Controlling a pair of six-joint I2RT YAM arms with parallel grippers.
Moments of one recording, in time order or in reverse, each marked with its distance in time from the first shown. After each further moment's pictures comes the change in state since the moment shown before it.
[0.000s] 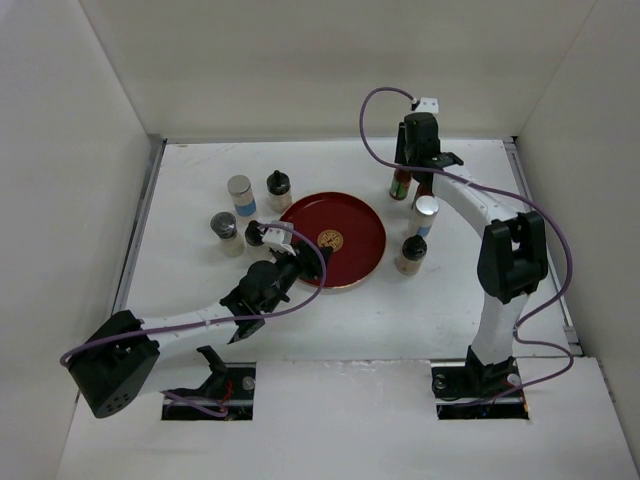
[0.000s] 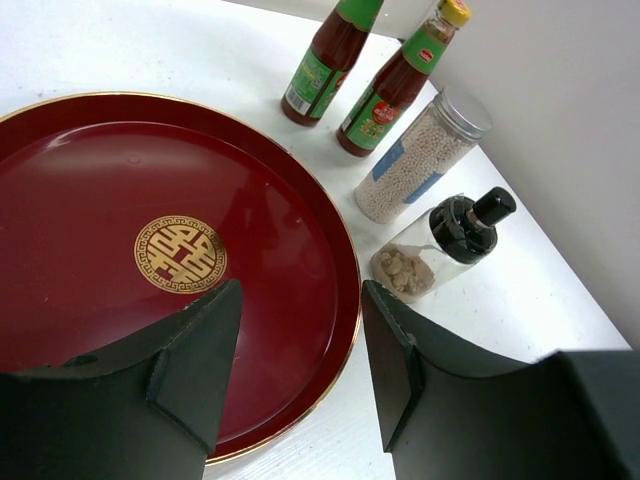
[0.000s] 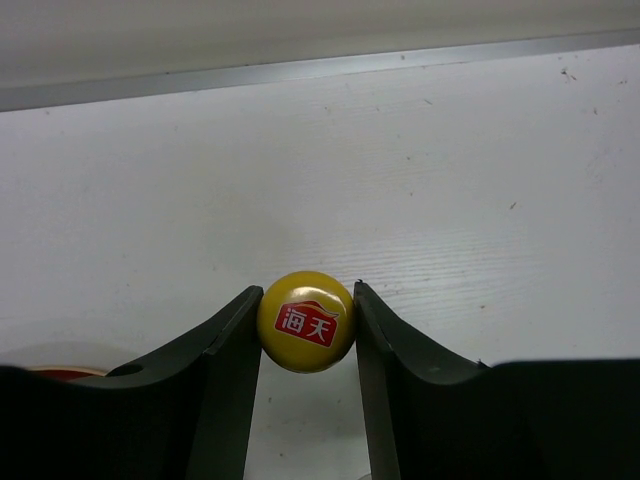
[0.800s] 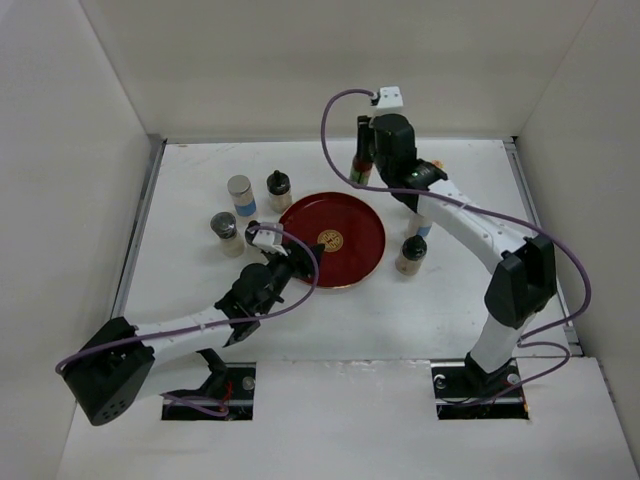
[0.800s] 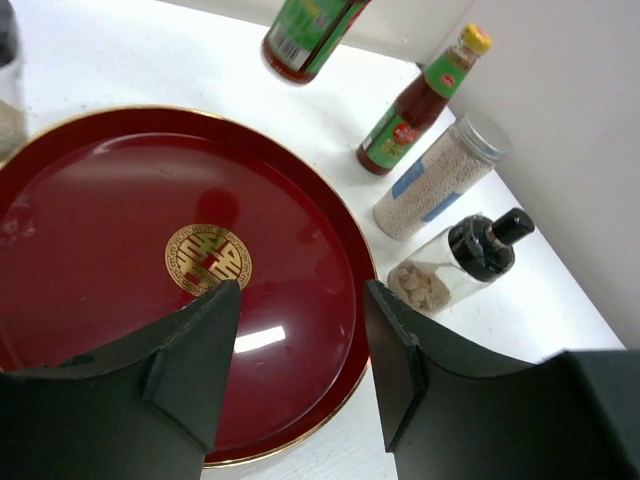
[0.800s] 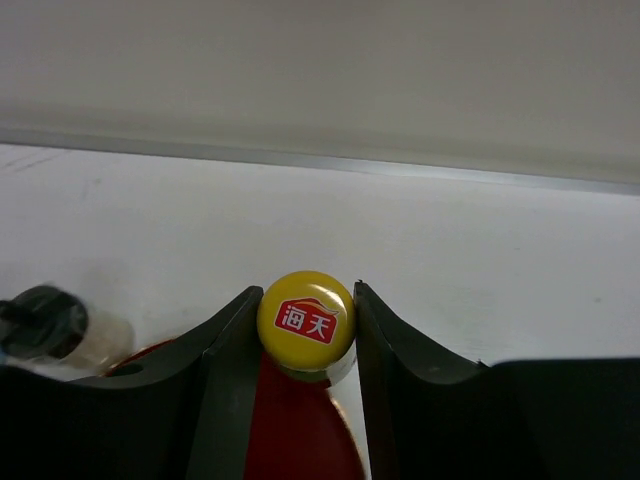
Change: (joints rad) left arm 0.027 -0.029 -0.033 0.023 -0.026 -0.001; right arm 0.229 -0.167 -0.014 0.105 0.021 -0.077
